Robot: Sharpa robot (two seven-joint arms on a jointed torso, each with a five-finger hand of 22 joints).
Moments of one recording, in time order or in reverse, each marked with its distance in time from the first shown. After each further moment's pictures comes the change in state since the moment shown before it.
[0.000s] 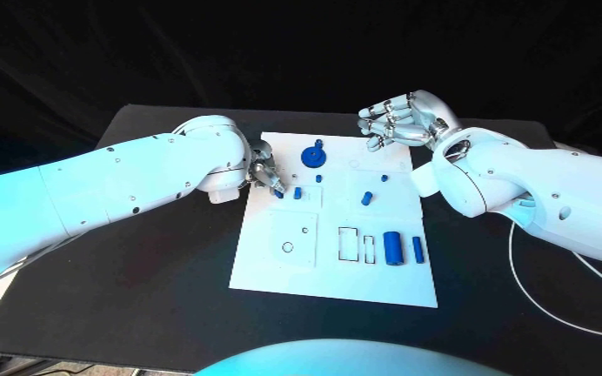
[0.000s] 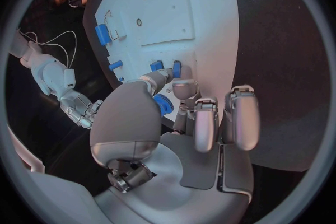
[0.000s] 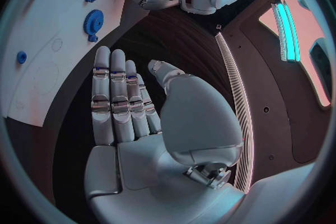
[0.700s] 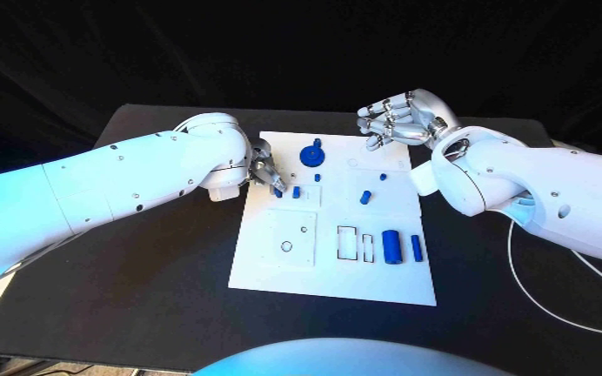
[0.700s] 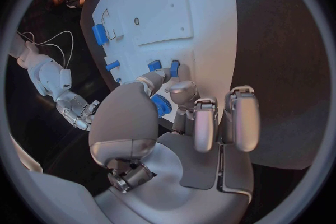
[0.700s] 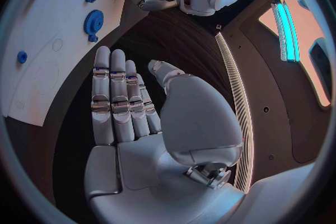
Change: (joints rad) left arm 0.003 0.019 0.002 -0.019 -0.005 0.016 -0.025; left_hand -0.063 0.001 -0.026 -0.011 0.000 0.051 -0.019 -0.021 -0.041 0.023 -0.016 0.033 0.050 0.000 -0.007 0.000 0.000 0.000 0.000 -0.007 0.008 0.000; right arm 0.000 -0.004 0.000 0.004 0.000 0.000 0.000; right_hand 0.000 0.000 0.000 0.000 0.000 0.000 0.000 0.000 0.000 0.000 0.000 0.000 0.000 0.000 0.000 0.000 0.000 0.000 0.000 0.000 0.000 0.000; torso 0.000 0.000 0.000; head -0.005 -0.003
